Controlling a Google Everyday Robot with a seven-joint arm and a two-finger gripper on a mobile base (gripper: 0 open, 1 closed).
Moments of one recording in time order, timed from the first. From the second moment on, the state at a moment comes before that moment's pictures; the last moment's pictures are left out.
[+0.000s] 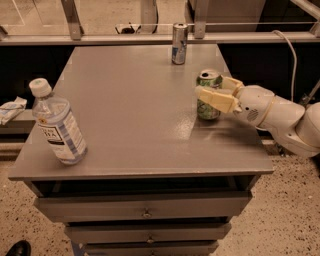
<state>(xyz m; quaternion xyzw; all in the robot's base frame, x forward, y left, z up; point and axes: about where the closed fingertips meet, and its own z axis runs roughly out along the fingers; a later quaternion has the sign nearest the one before) 0.595 -0.144 0.907 -0.29 0.60 0.38 0.64</state>
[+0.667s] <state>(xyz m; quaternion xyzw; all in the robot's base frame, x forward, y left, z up) 0.577 -0.148 0.894 -0.28 0.59 0.39 0.64</state>
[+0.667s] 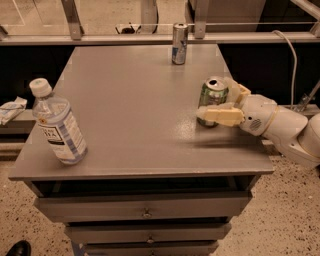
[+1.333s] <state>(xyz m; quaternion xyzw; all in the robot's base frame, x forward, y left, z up) 0.572 -0.165 0.905 -0.33 0.61 0.37 0.62</state>
